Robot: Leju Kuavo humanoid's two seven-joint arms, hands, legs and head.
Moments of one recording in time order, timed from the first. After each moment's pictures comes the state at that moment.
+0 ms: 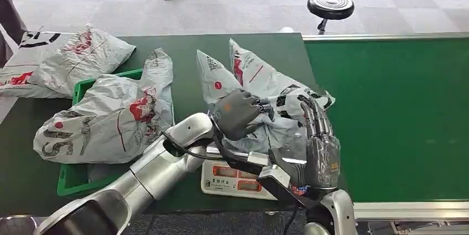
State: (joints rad) left arm -0.72 -0.11 -0.71 -0.92 -0.90 0.16 -0.25; right arm 0.02 0.03 0.42 -1.63 1.09 -0.48 -0.16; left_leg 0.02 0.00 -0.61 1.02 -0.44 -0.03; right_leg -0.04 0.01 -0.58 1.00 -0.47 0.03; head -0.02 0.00
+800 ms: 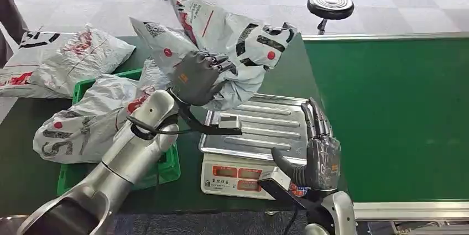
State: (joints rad) left arm -0.72 -0.02 -0.48 -1.04 -1.08 0.31 -0.18; right arm 0.02 0.03 0.42 -1.63 1.09 -0.48 -0.18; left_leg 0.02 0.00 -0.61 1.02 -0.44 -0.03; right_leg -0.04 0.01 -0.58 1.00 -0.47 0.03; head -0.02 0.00
